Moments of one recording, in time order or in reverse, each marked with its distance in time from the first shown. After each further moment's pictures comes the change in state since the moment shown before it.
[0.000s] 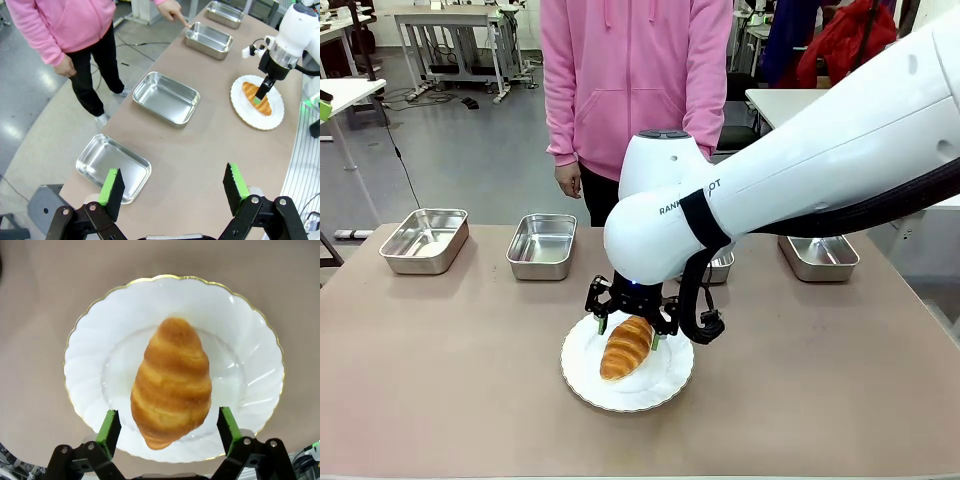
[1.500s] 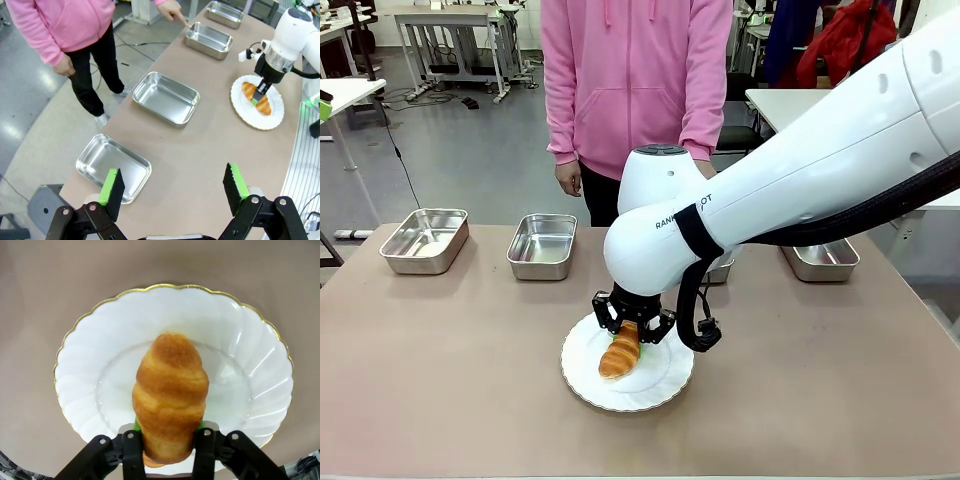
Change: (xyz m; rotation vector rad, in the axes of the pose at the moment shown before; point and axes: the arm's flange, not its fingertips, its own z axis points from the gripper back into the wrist) left arm 0.000 0.000 0.000 0.000 0.000 0.000; right arm 0.006 0.001 -0.019 -0.005 0.007 -0.022
